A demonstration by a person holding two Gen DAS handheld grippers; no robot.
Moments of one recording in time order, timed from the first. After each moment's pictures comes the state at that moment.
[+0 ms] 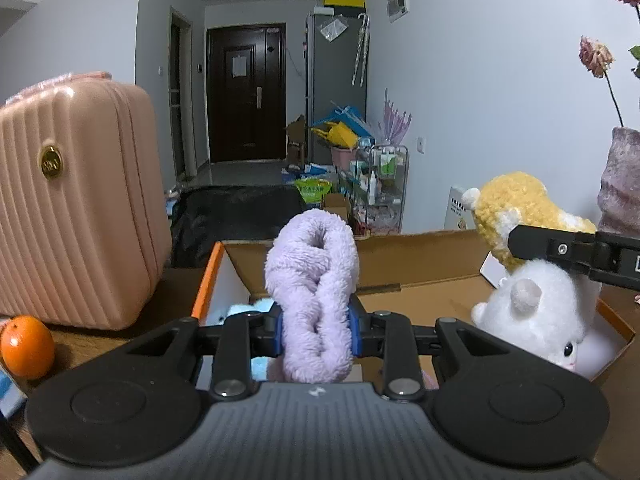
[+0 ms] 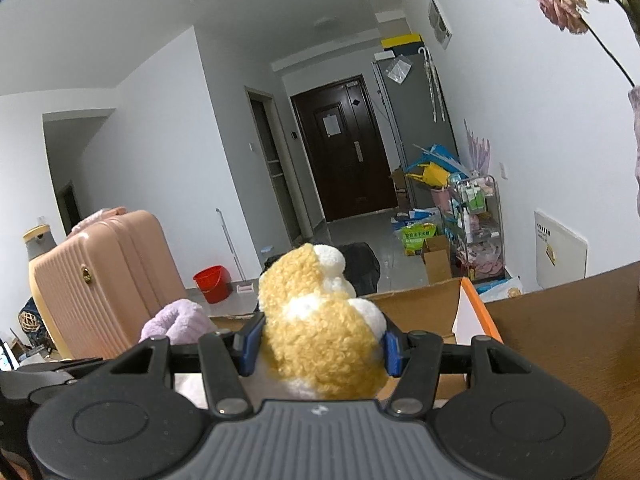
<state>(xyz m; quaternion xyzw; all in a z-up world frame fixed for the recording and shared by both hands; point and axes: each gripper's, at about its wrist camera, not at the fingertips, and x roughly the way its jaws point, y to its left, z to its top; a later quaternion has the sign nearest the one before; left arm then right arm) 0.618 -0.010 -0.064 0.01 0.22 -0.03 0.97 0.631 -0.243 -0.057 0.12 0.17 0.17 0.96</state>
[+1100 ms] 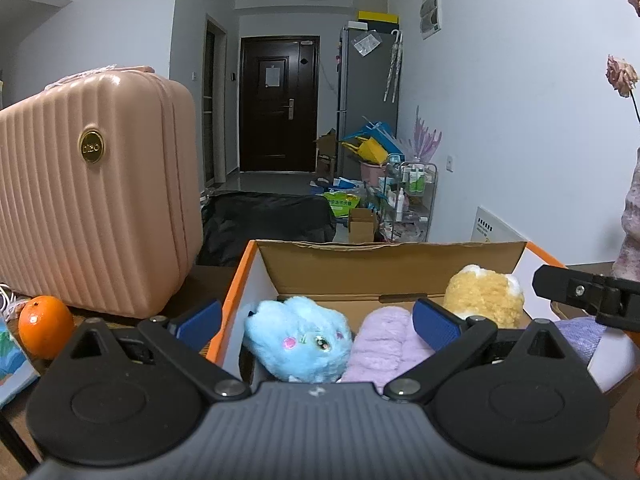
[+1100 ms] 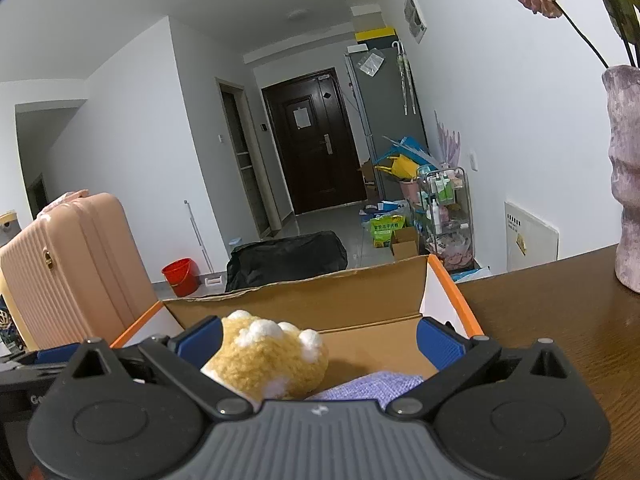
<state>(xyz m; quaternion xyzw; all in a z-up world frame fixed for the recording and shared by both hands) 0.617 -0.002 -0.071 -0.02 0.20 0.02 0.98 0.636 -0.240 -0.076 0.11 0.18 0.12 0.97</state>
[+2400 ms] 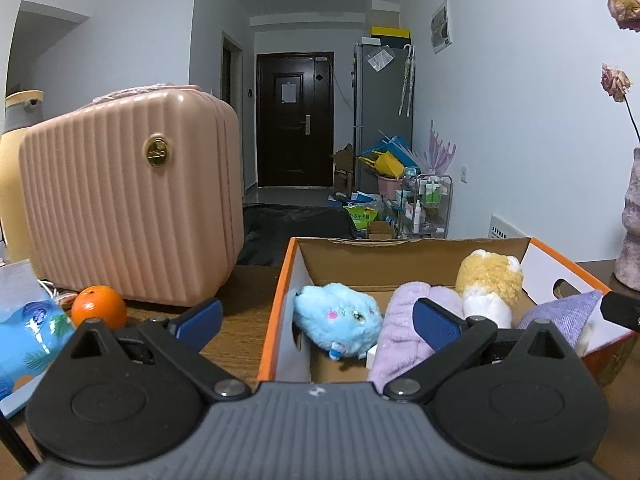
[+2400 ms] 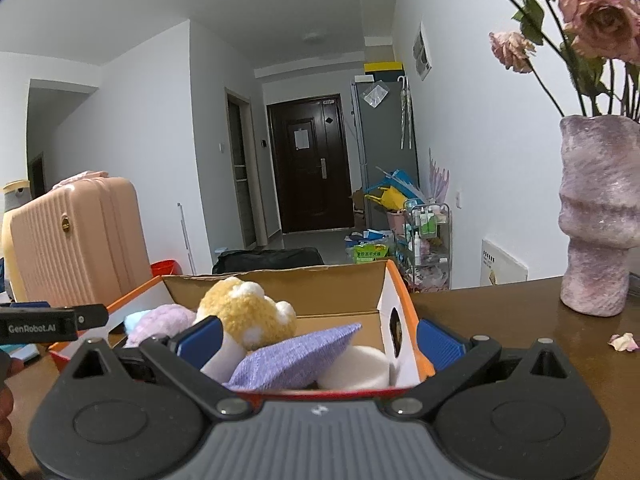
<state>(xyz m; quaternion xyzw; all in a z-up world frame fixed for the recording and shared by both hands) 0.560 0.011 -0.071 -0.01 0.17 0.05 0.98 0.559 -0.261 -0.084 0.05 0.14 0.10 0.98</state>
